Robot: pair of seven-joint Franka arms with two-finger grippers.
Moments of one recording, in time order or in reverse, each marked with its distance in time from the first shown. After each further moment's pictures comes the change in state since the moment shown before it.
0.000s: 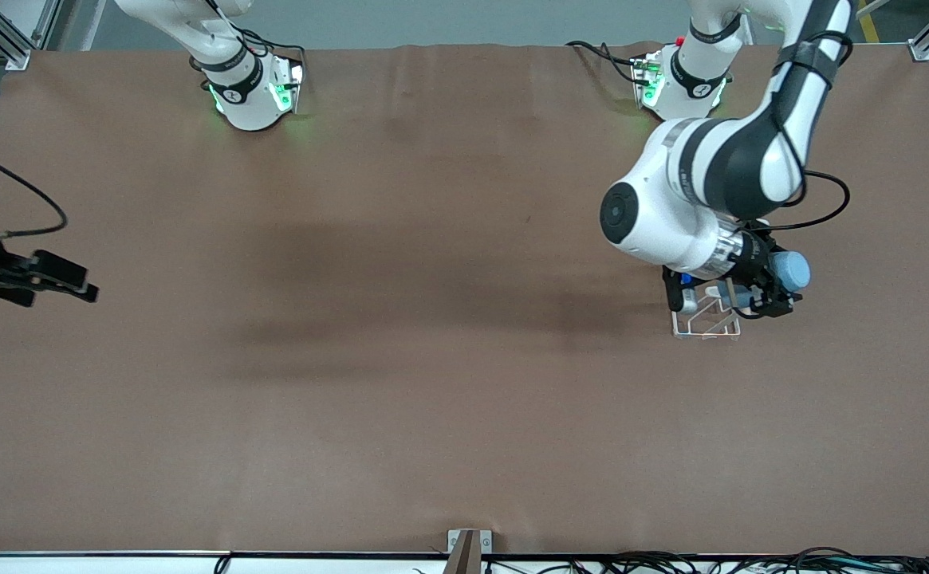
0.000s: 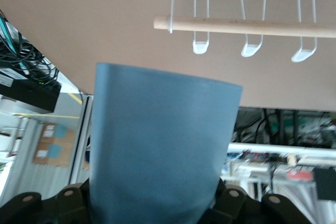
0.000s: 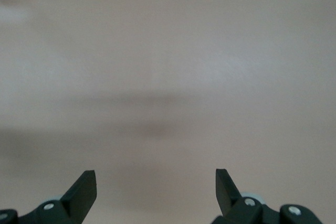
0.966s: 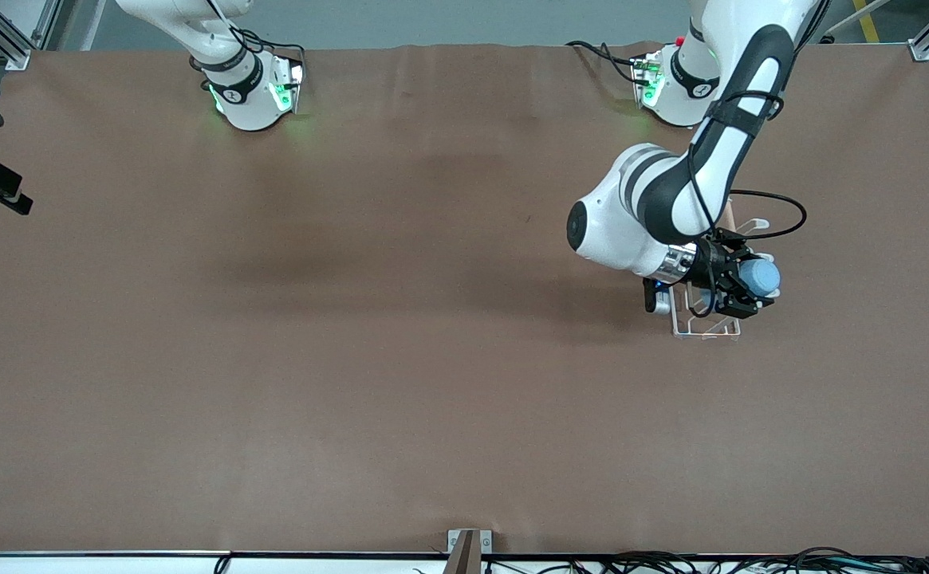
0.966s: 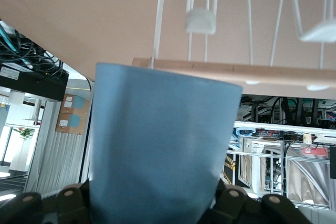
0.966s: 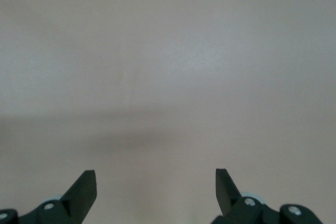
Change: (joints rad) left arm 0.003 0.088 -0.032 -0.111 0.118 0.008 -0.204; right arm -0.011 -0.252 0.007 -0.164 -0.130 -0.062 0.044
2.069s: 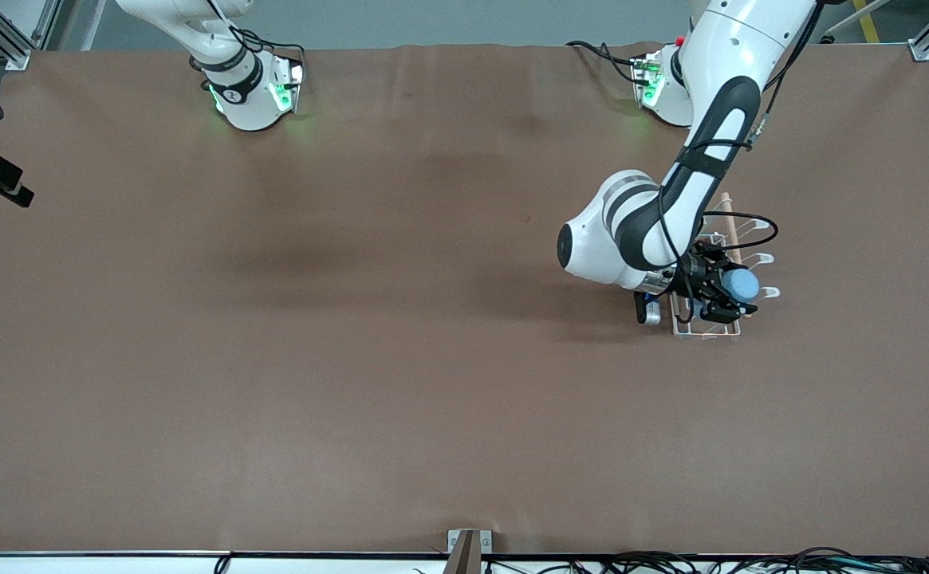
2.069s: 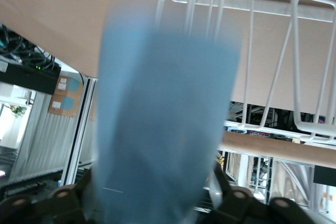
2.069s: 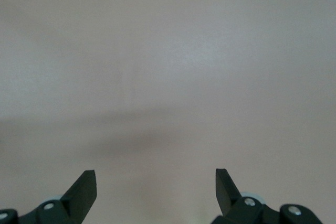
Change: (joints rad) left arm -0.011 0.100 0.000 0.010 0.026 -0.027 -0.180; right arm 0.000 -0.010 0.004 -0.005 0.000 -0.021 0.069
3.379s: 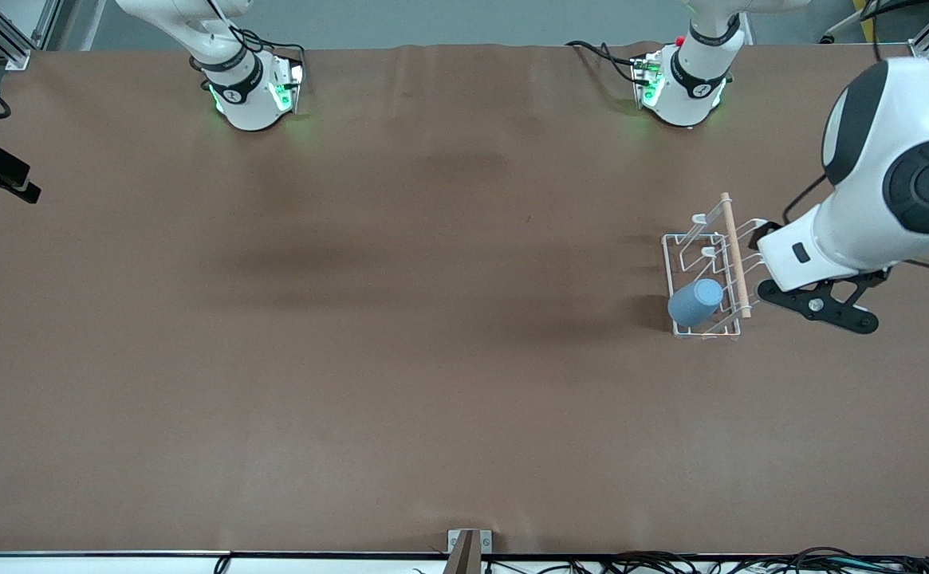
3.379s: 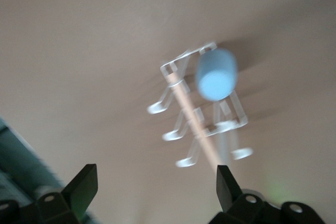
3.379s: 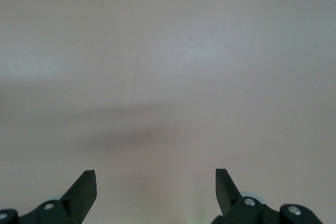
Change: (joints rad) left arm 0.282 -0.206 -0.004 0.512 -0.873 -0.045 -0.335; right arm 0.001 0.000 0.007 -0.001 0.000 -0.019 -0.028
